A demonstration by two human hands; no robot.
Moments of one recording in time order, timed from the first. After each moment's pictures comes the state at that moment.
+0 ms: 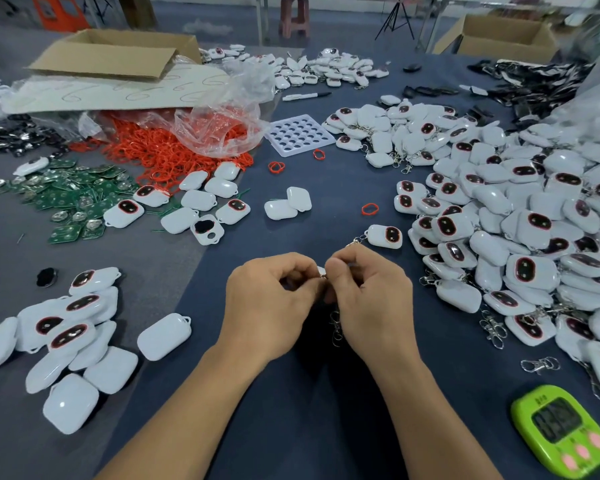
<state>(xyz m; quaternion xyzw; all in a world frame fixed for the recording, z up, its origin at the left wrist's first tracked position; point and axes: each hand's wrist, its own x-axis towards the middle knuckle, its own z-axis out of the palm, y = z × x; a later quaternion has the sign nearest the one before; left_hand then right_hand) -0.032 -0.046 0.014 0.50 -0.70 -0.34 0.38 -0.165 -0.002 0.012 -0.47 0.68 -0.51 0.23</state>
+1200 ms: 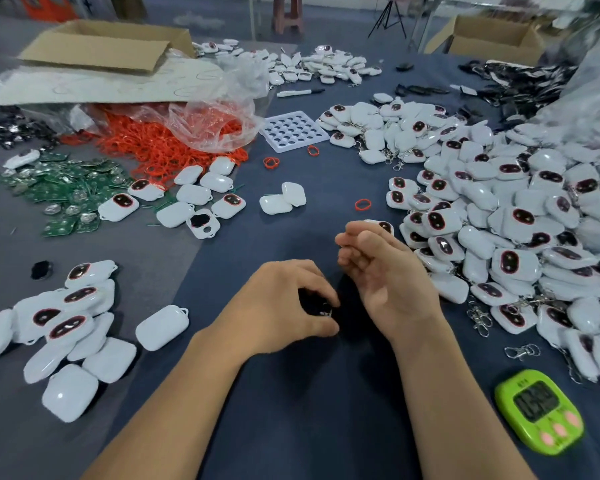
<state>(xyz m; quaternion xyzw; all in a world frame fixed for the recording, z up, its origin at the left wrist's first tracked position) -0.026 -0.055 0.014 0.38 -0.84 -0.35 0.16 -0.206 -0.016 0.012 -0.26 0.41 -0.67 0.57</state>
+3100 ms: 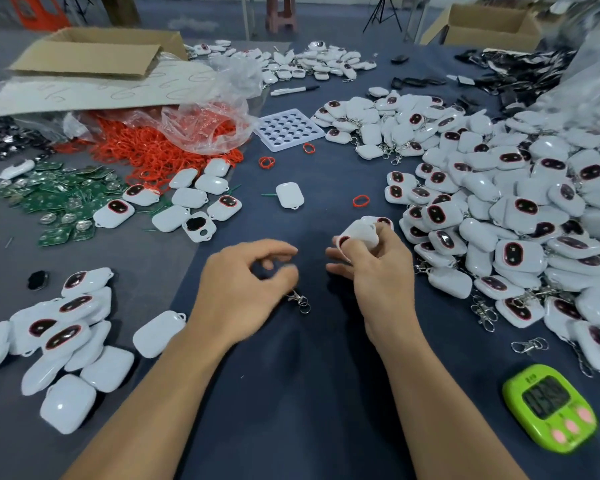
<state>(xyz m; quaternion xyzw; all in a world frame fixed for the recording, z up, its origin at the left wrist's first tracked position) -0.006 -0.069 0.012 0.49 -0.74 -0.32 0.33 -0.182 -0.023 0.000 -0.29 0.62 -0.64 0.35</state>
